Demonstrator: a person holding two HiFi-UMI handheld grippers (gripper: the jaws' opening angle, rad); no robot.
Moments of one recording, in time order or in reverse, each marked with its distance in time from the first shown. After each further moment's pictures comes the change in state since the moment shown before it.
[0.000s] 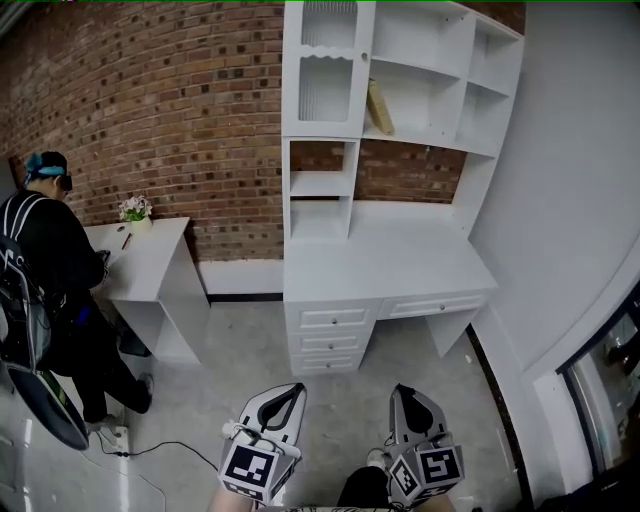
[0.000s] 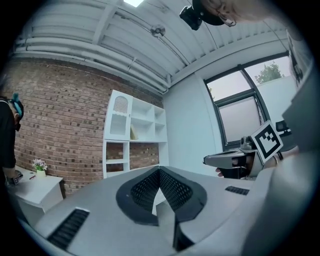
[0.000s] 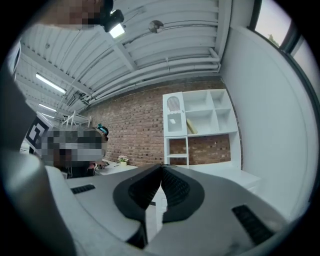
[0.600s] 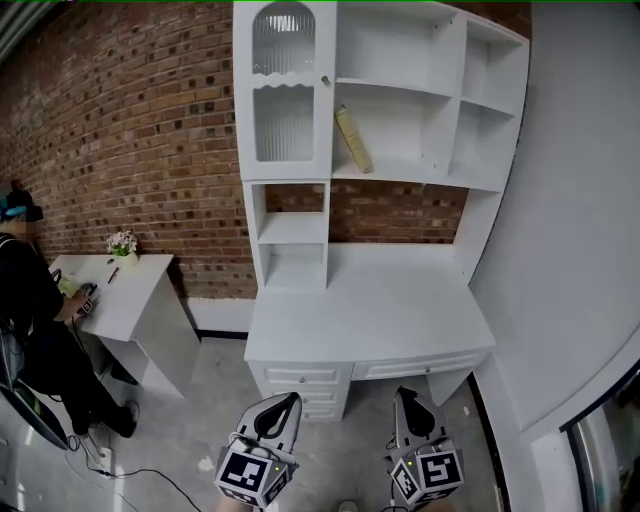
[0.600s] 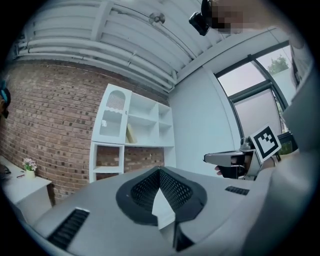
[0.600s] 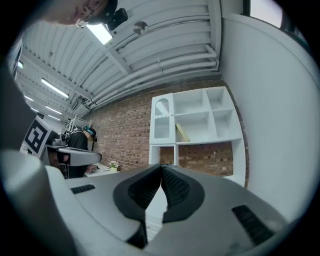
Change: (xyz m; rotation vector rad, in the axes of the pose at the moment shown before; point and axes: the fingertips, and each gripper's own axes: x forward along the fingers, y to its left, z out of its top) left arm 0.239 -0.027 0.026 -0.037 -0.084 0.086; right arm 0.132 -0.222 0.038 -0.027 -0.076 0.076
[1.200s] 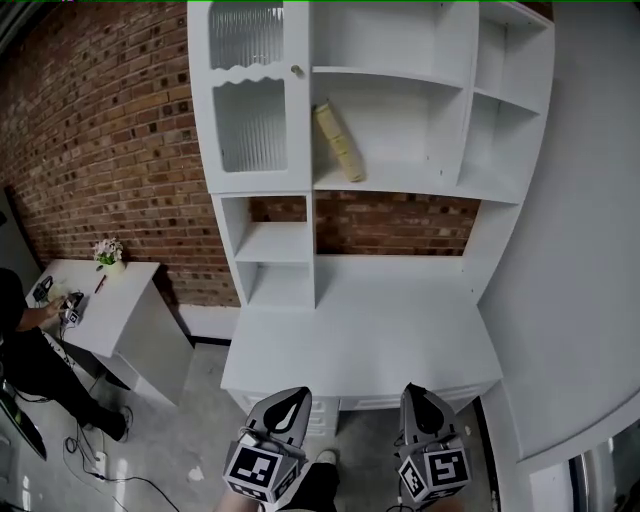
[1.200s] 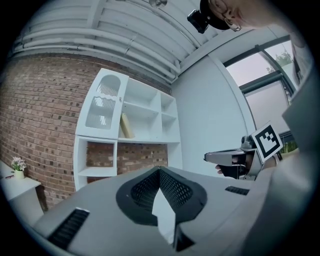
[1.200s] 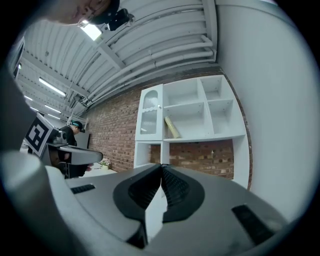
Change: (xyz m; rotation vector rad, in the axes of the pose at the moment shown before) left arm 0.191 0.009 0.002 0.025 0.023 0.019; right arm 0.123 -0.144 -0.004 -0.016 0.015 0.014
